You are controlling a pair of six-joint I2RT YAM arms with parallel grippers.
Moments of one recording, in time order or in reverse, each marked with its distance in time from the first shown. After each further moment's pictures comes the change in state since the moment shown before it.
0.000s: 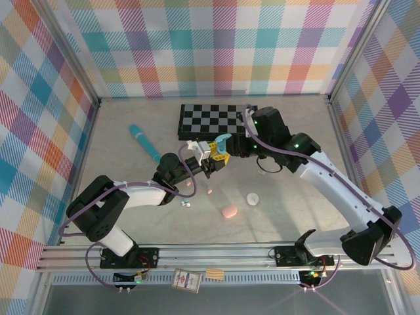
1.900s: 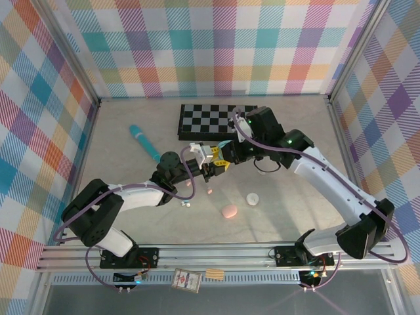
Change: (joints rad) left arm 0.000 -0.056 0.000 -0.129 0.098 0.064; right arm 0.000 0.058 0.020 -0.047 -0.204 -0.108
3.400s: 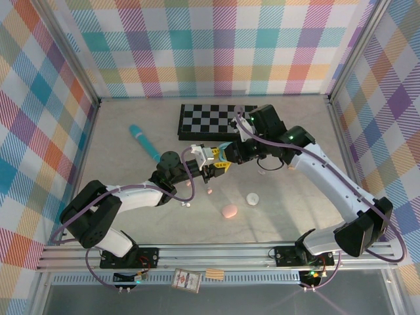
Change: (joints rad) left arm 0.001 -0.014 0.000 -0.042 0.027 0.065; right arm -0.053 0.014 0.030 -0.075 -0.091 -0.039
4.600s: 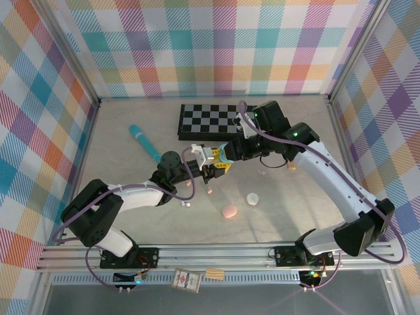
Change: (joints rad) left arm 0.001 0.019 0.000 0.005 0.006 -0.046; right arm -0.026 -0.004 0.044 -0.043 -0.023 0.027
